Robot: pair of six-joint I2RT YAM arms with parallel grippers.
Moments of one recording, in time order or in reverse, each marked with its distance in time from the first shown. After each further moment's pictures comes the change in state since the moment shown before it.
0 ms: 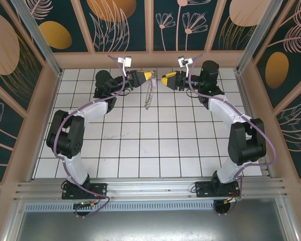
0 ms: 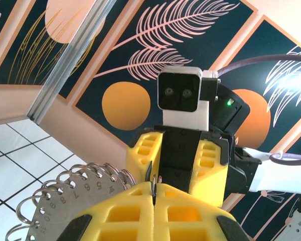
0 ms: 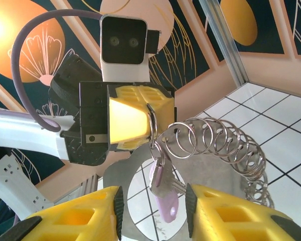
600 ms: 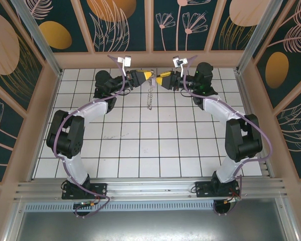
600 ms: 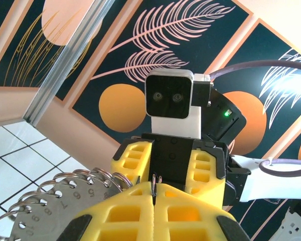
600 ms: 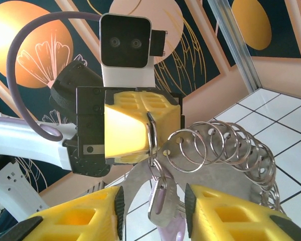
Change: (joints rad) left arm 0.000 0.000 0.000 0.022 0.000 -0.022; right arm 0.048 0.059 0.005 0.151 0.027 0.103
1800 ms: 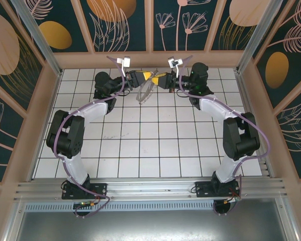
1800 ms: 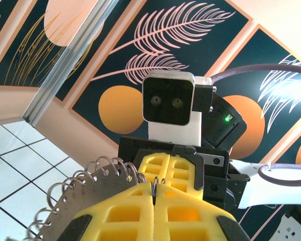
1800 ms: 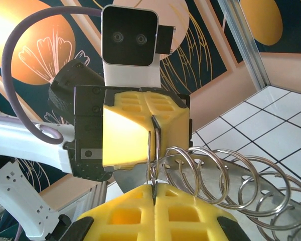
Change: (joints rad) left arm 0.000 0.000 -0.021 0.035 -0.011 -0.030; right arm 0.045 0.026 0.021 -0.006 0.019 -0.012
